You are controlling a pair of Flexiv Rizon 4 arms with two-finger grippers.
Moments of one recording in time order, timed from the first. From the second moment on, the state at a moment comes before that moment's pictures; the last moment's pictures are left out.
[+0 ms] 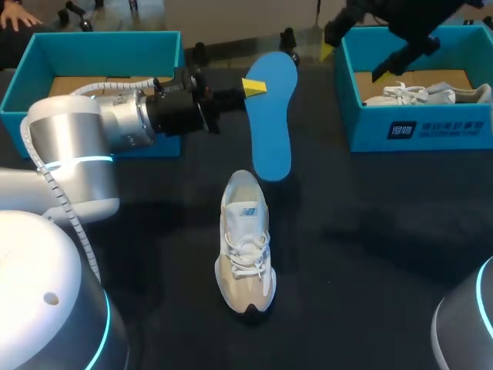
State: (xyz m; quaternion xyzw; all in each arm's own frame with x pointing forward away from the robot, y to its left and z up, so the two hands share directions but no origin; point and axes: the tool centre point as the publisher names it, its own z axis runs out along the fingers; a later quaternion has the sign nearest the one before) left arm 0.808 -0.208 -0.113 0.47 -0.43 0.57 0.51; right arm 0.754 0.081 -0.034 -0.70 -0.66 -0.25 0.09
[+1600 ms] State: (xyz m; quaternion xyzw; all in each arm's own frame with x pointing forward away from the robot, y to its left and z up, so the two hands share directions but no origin) left arm 0.800 -0.182 -0.089 0.20 -0.55 0.73 0.35; right arm 0.748 0.063 -0.101 -0.51 -0.56 -0.52 0.39
